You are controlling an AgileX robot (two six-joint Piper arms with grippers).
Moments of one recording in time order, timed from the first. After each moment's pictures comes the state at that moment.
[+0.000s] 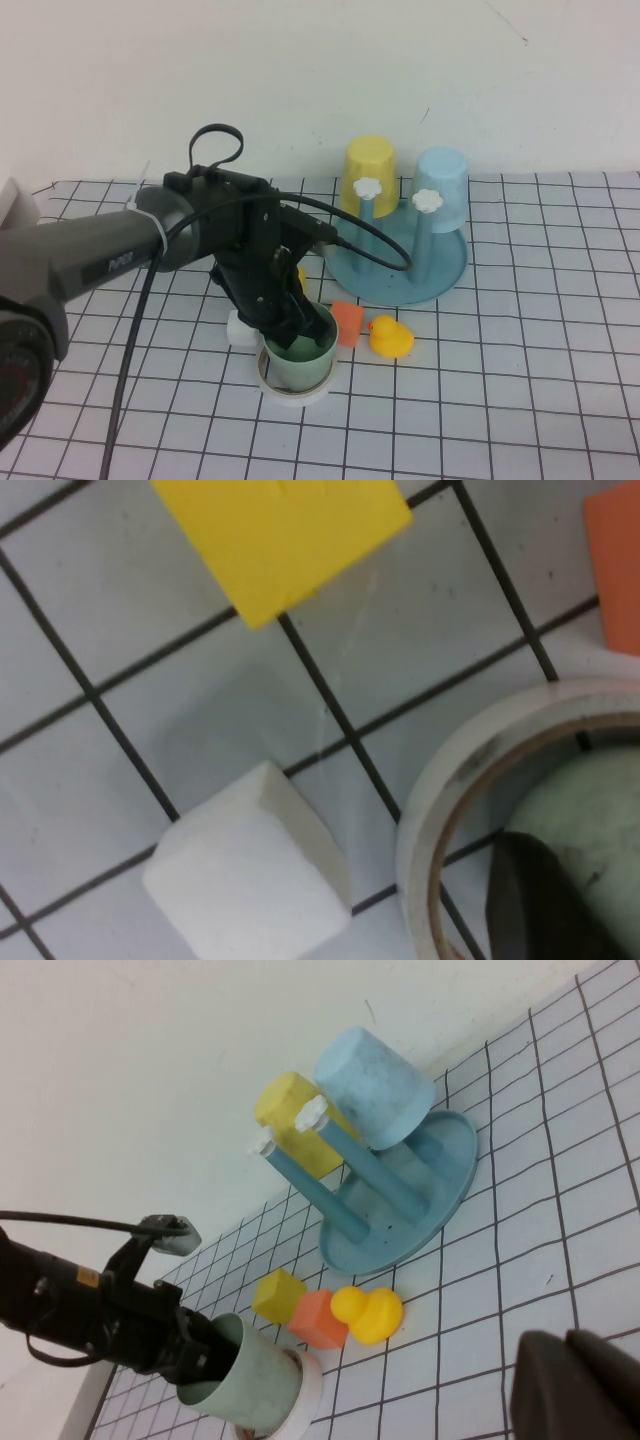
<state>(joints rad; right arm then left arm) -0.03 -0.01 0.03 0.91 0.42 -0.13 -0.47 2.07 -1.53 -0.09 0.85 0.15</state>
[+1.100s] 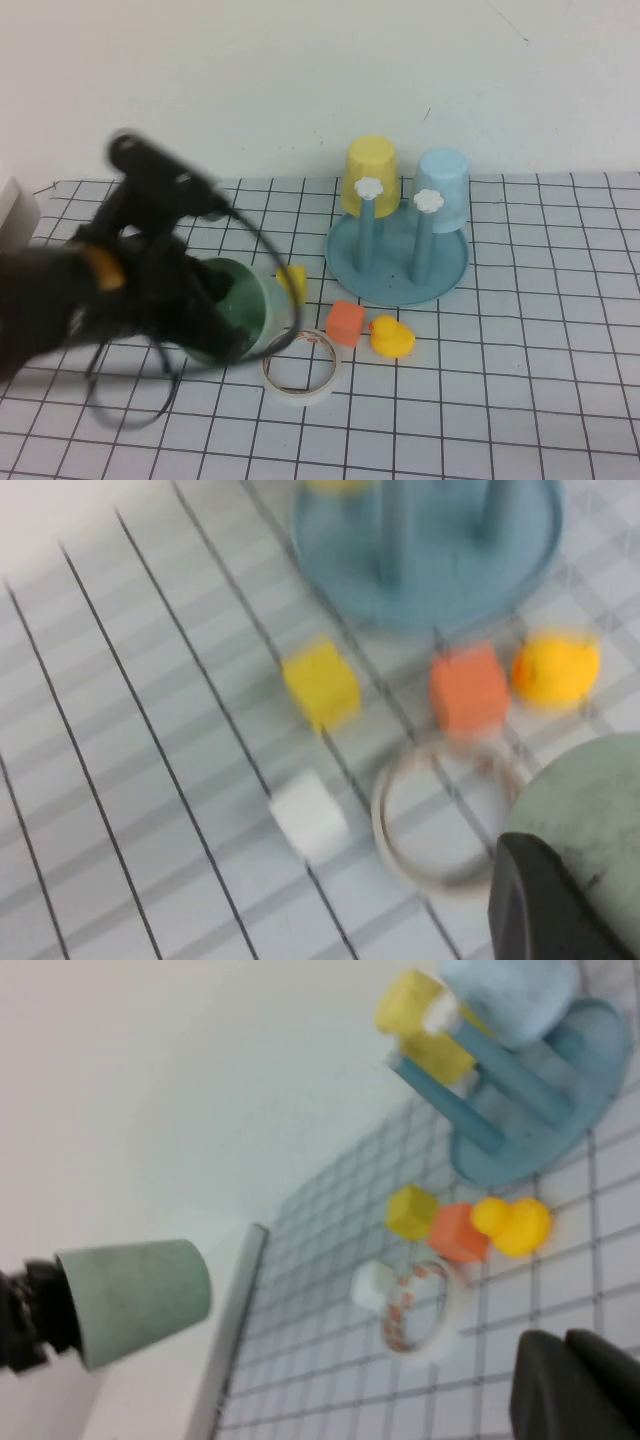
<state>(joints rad) -0.03 -0.01 -0.03 1.07 0.60 -0.14 -0.48 1.24 -0.93 -0.09 0.49 0.18</state>
